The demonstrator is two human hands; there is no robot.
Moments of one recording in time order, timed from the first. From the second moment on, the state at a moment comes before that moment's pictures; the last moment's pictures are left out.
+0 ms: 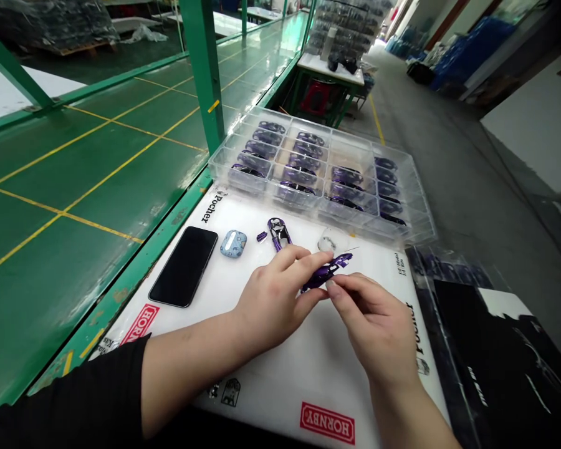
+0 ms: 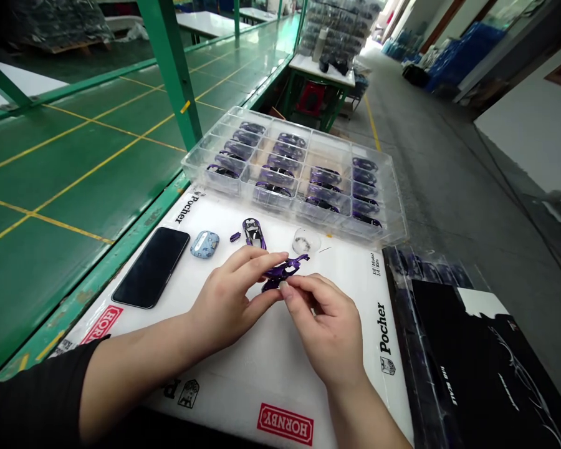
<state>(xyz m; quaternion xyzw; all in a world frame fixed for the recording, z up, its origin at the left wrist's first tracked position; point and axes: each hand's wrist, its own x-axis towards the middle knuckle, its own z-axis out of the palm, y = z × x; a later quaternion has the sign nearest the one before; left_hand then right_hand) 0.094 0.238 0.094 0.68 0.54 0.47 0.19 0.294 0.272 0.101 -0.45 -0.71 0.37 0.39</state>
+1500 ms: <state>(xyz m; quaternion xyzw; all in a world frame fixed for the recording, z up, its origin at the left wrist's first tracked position) 0.099 0.248 0.100 0.30 0.39 0.52 0.70 0.287 0.283 0.104 -0.42 -0.44 0.68 0.42</state>
